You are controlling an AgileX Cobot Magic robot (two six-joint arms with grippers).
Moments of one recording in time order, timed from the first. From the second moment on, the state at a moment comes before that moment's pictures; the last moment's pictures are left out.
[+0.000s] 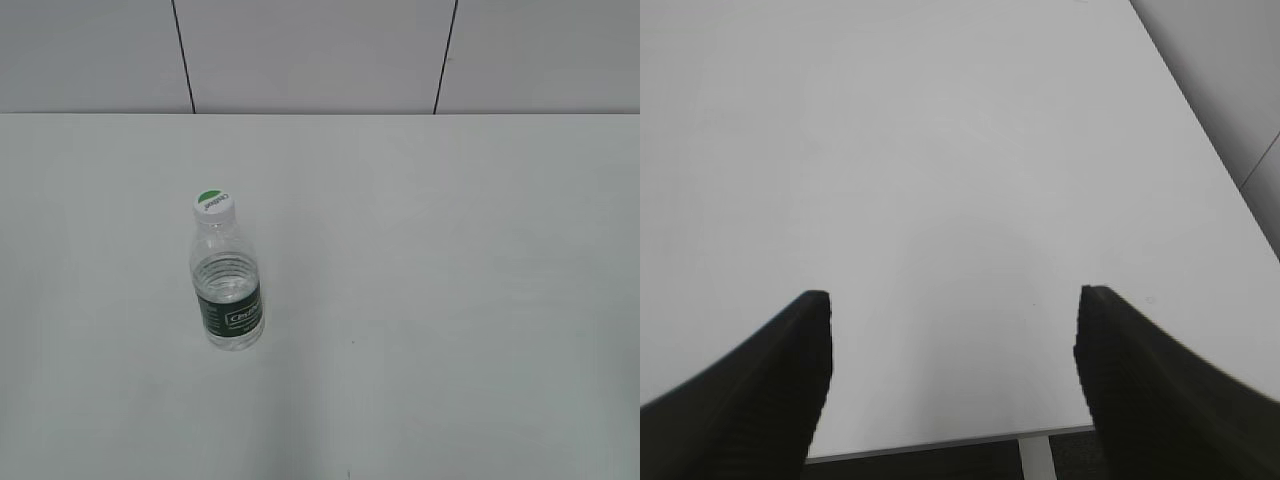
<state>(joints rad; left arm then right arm) 0.05 0.00 -0.53 -0.05 0.73 0.12 0.02 -0.01 -0.50 -0.04 1.09 -0.07</state>
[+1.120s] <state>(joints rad) 0.05 0.69 -0.26 -0.03 -0.26 0.12 0.02 -0.01 -0.50 -0.03 1.09 -0.07</state>
